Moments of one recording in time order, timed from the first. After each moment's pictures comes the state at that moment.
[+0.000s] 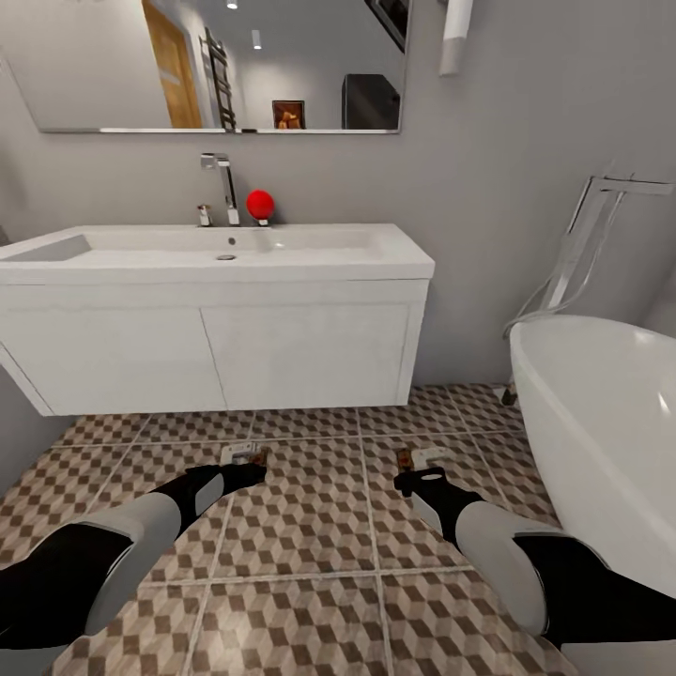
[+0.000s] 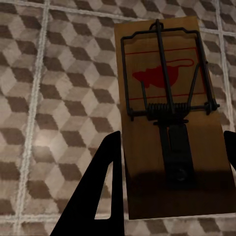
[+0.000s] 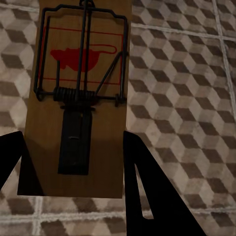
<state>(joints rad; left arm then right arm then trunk) -1.04 0.02 -0.27 0.00 0.42 0.16 -0.09 -1.02 0.12 -0.04 0.03 0.19 0.07 -0.23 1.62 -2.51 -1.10</state>
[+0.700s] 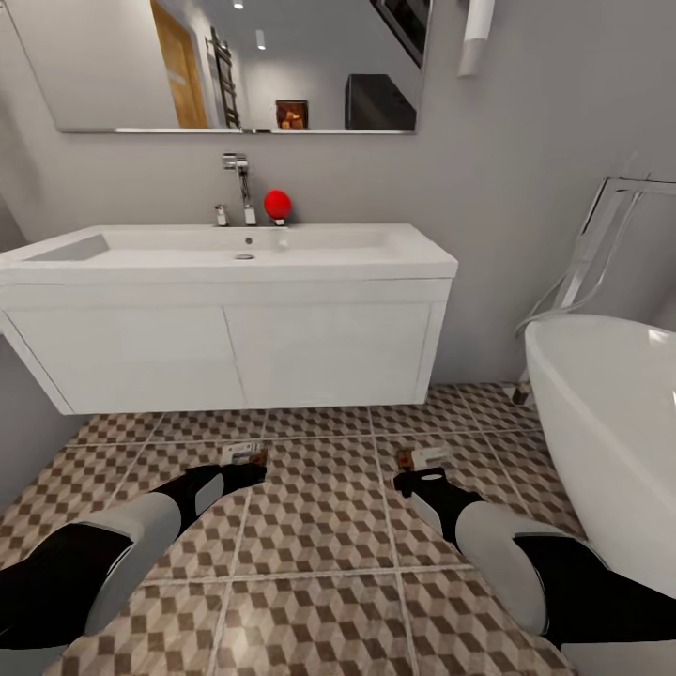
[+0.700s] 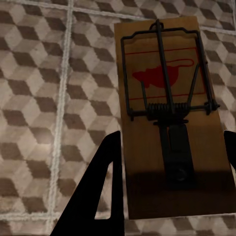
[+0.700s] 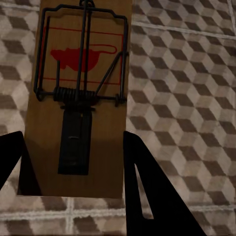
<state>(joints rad) -1.04 0.02 -0.27 0.00 0.42 0.16 -0.09 -1.02 0.12 -0.04 0.03 0.18 0.07 -0.22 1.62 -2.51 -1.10</state>
